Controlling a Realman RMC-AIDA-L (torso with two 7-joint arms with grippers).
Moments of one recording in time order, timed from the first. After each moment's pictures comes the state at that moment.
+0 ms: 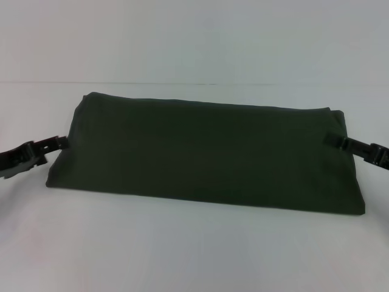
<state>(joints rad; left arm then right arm) -0.46 -1.95 0.68 0.53 1.92 1.08 -2.16 0.50 1.98 -0.48 -0.38 -1.88 -1.41 1.72</state>
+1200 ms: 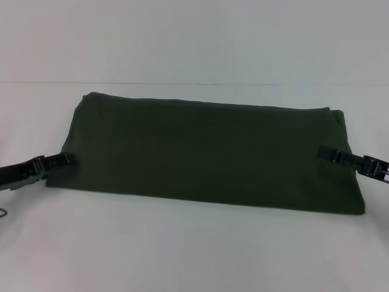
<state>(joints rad) -0.49 -1.97 0.66 0.51 2.05 1.03 -2.16 0.49 1.98 -0.52 -0.39 -1.88 -1.40 1.73</state>
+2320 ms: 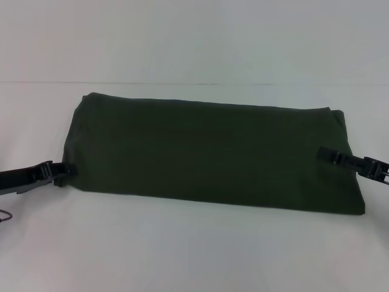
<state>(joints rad) -0.50 -1.98 0.68 0.52 2.10 1.04 -2.19 0.49 1.98 -0.52 -0.39 -1.88 -1.42 1.73</state>
